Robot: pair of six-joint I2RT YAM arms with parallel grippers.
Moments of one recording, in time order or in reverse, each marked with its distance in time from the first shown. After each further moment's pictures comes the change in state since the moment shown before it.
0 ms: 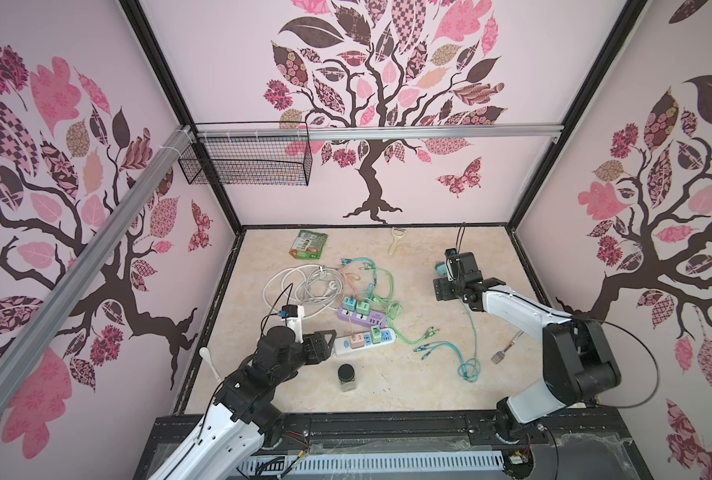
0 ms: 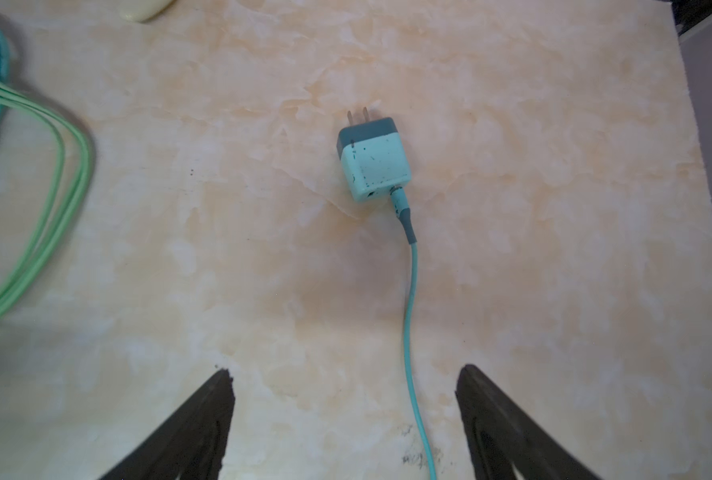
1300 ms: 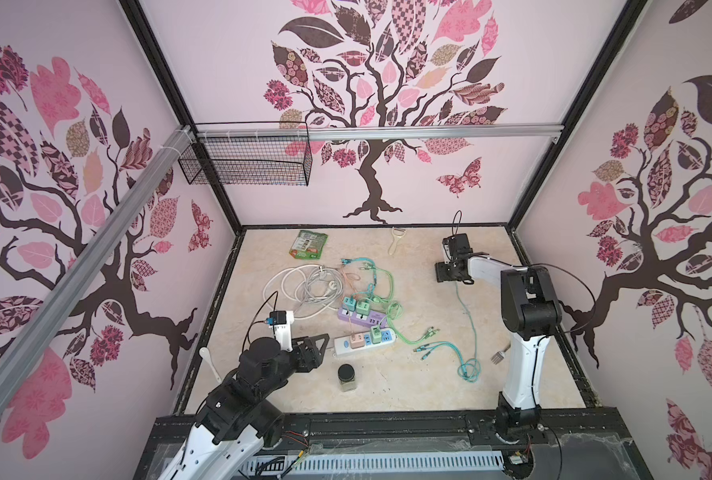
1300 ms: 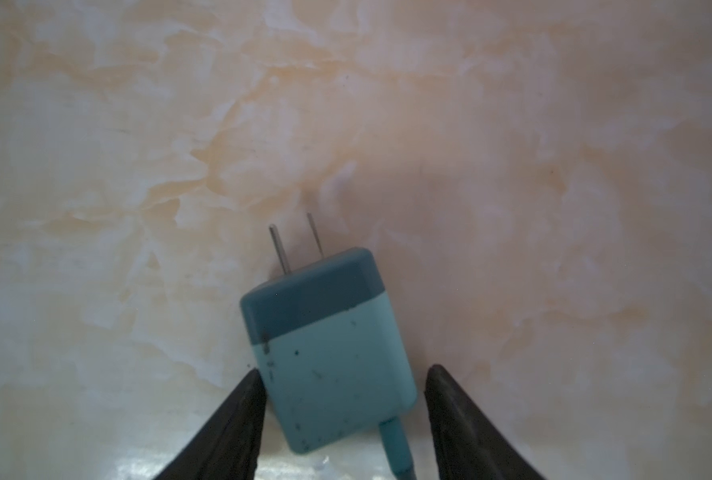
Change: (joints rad) left arm 0.000 -0.146 0.014 -0.110 -0.011 0.021; right arm -0.128 0.480 0.422 -0.066 -0.149 -0.019
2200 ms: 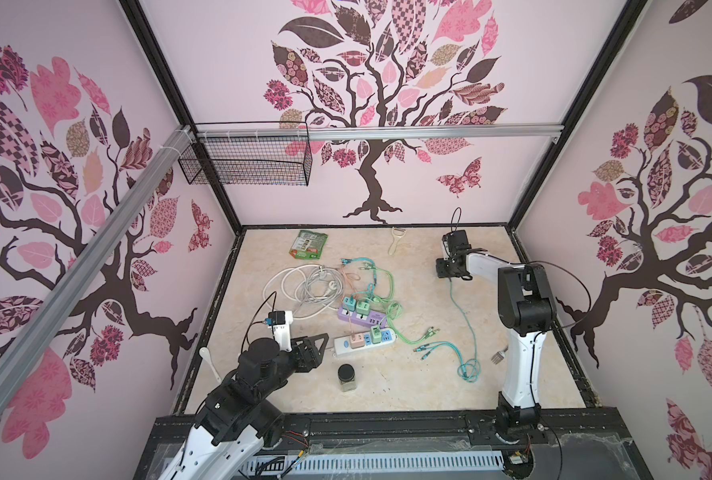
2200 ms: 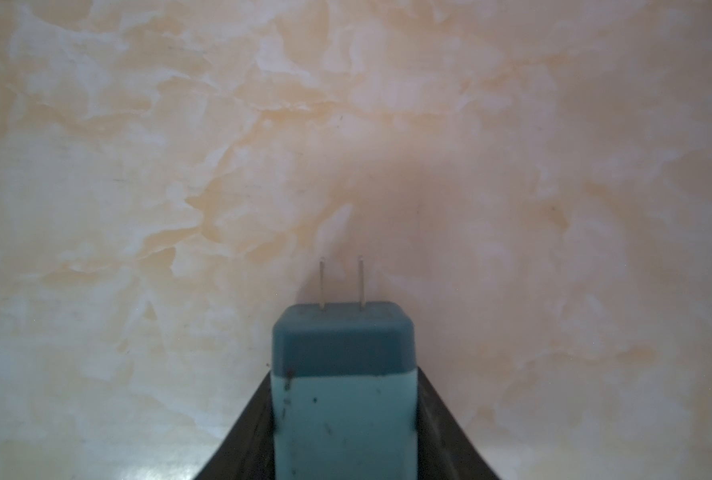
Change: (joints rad) left arm 0.000 -0.005 0.000 -0.002 -0.007 -0.009; right arm -0.002 0.041 0.075 -0.030 -0.005 0.031
